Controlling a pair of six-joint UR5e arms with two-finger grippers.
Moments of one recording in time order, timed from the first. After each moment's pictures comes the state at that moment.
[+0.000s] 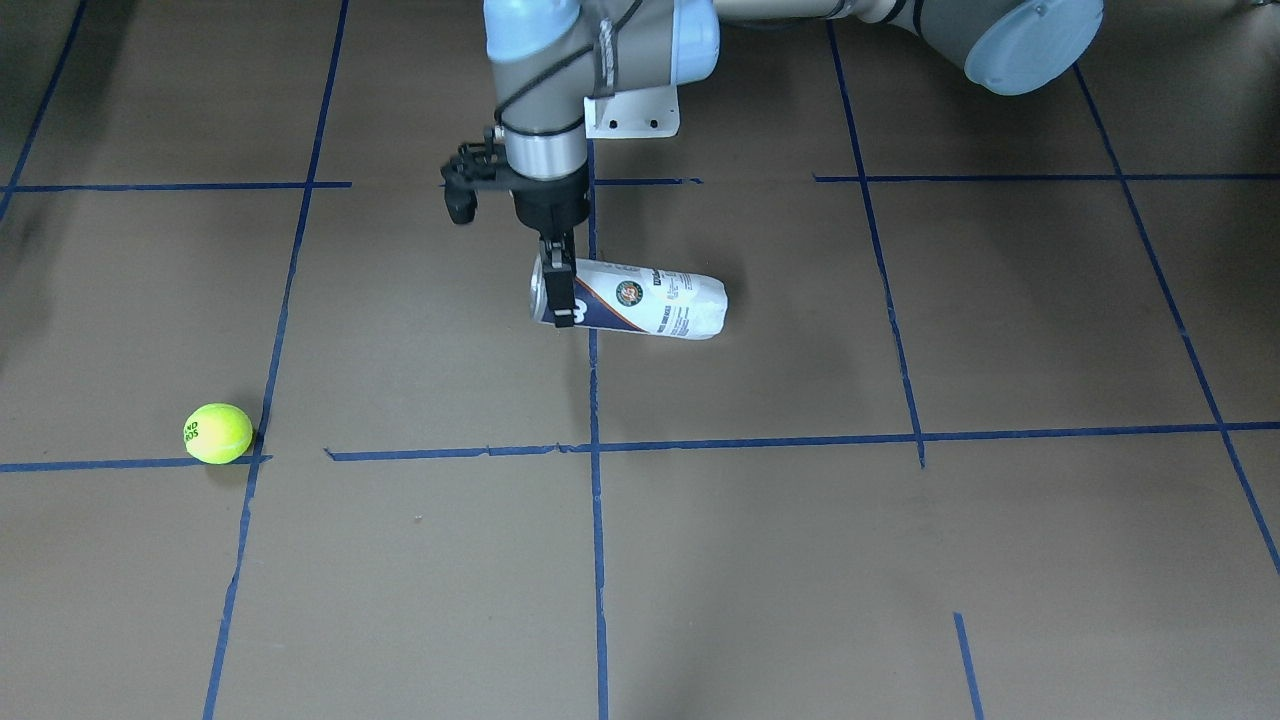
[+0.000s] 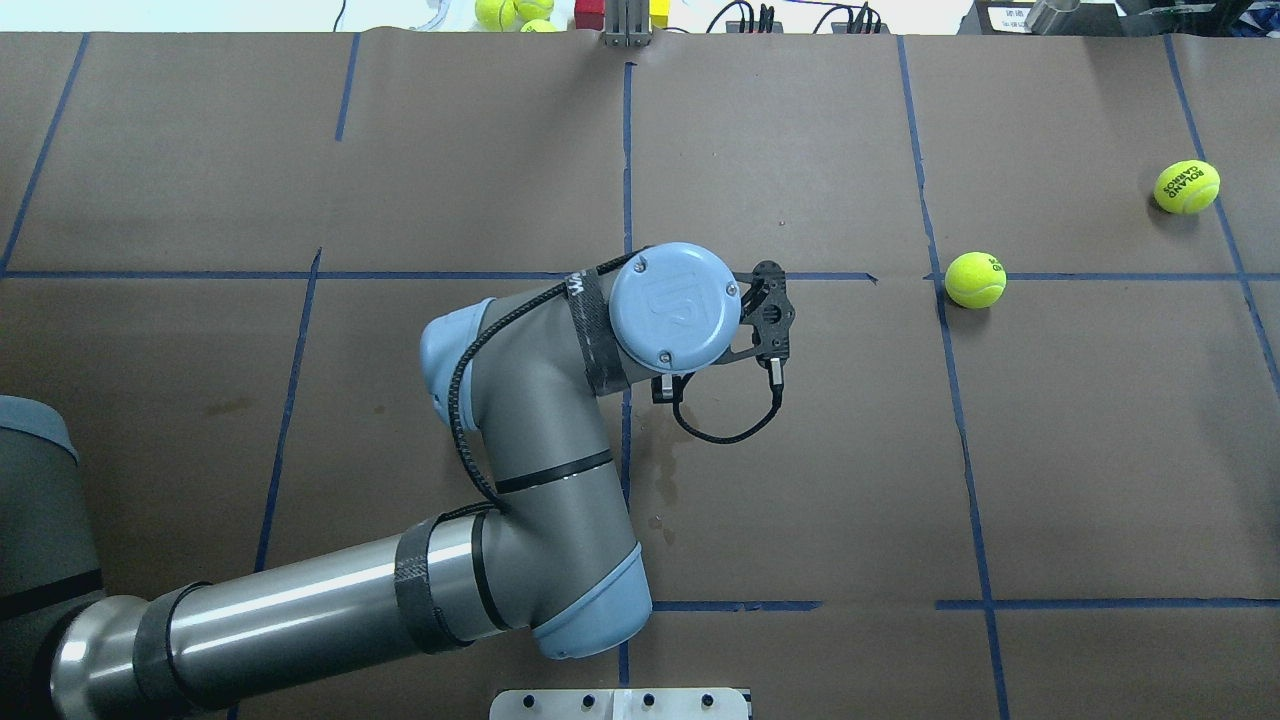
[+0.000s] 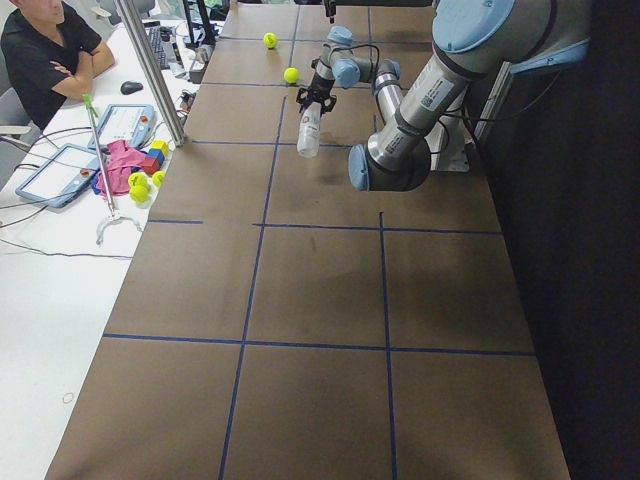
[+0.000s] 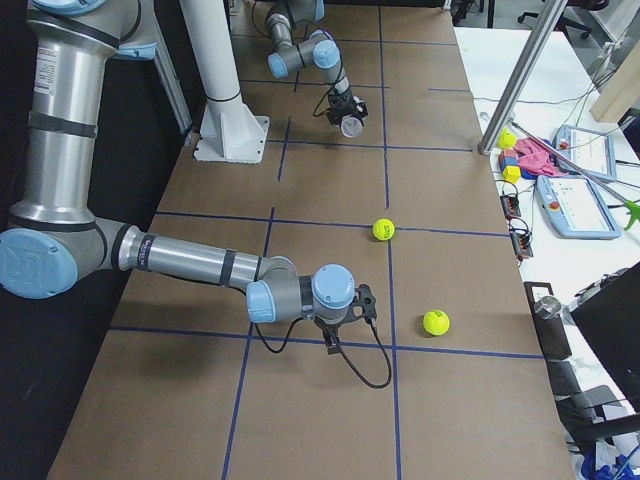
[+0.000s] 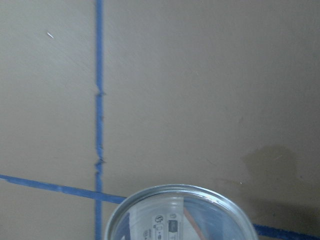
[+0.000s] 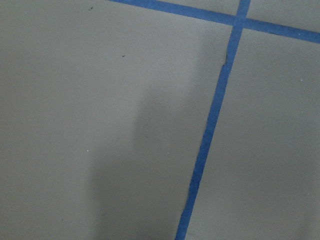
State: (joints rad) left arm -0.43 -2.54 -1.57 -1.52 -1.51 0.23; right arm 1.43 -1.76 1.56 -1.23 2.46 -0.05
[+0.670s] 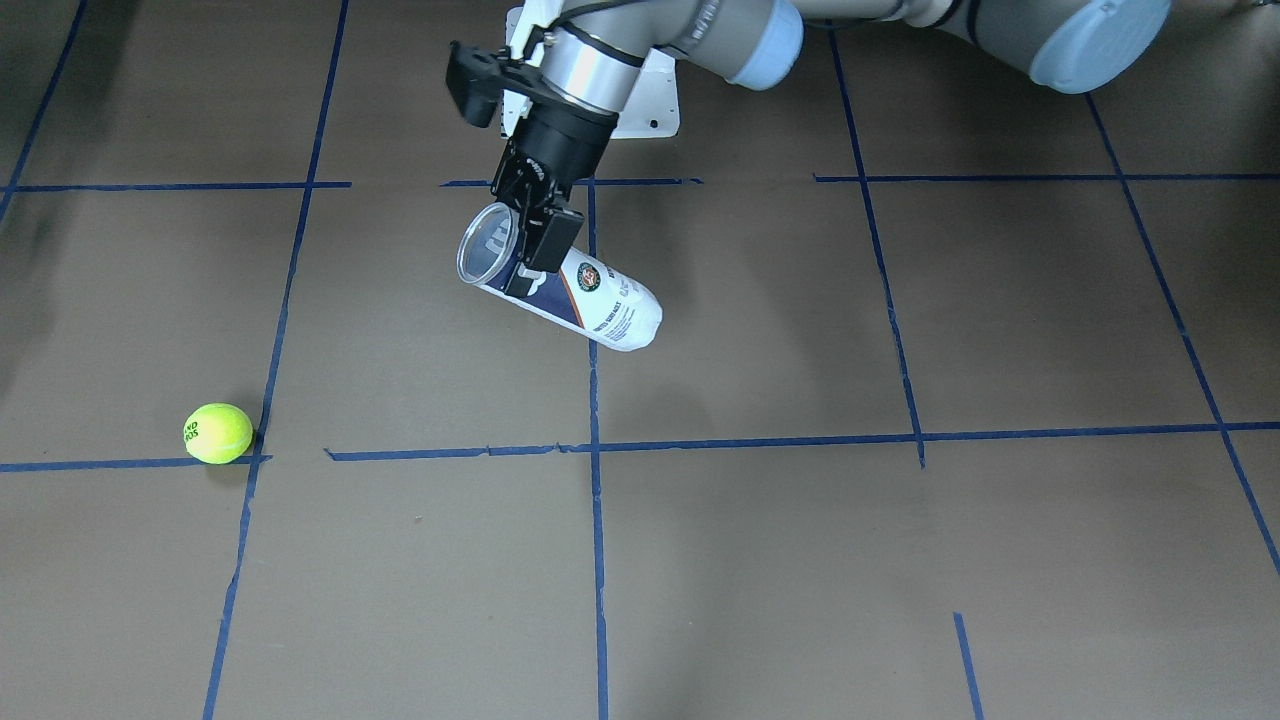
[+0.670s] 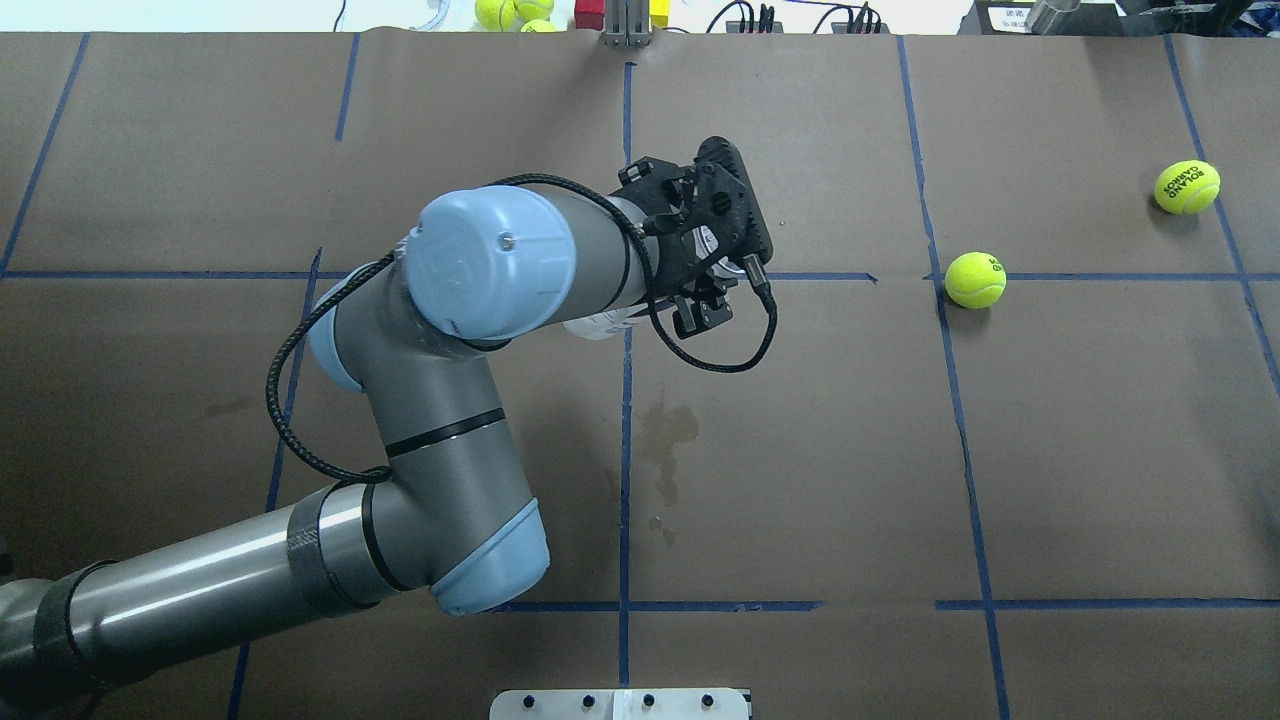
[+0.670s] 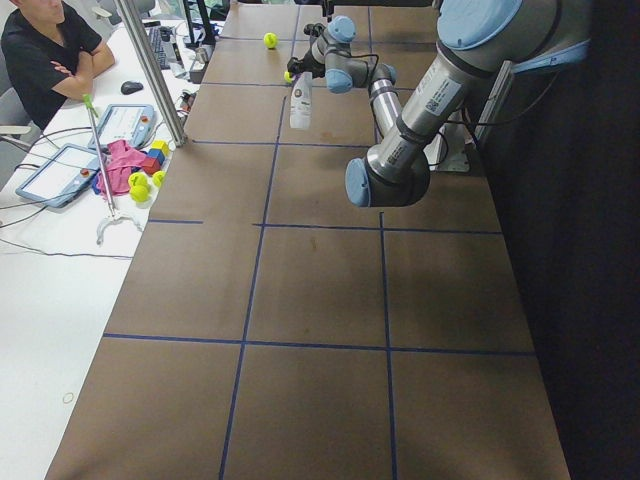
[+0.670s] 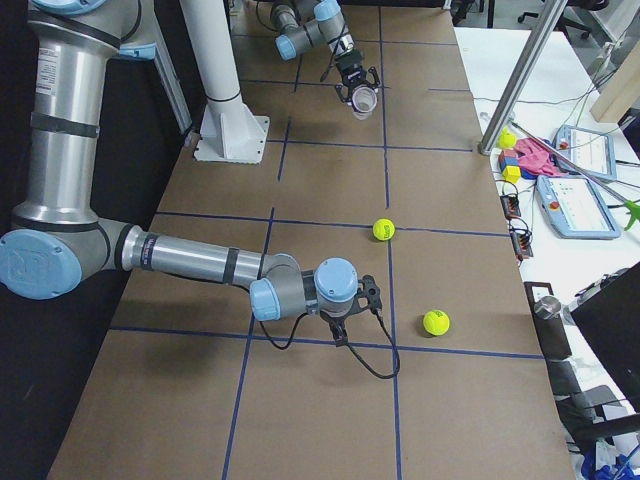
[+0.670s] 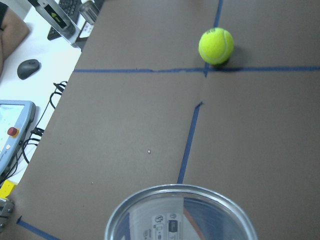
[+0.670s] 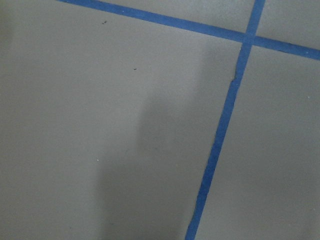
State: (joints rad) left arm -0.50 -2.39 -1.67 -2.12 -1.57 -0.06; right arm 1.43 -1.75 1.57 -1.17 2.47 -0.05
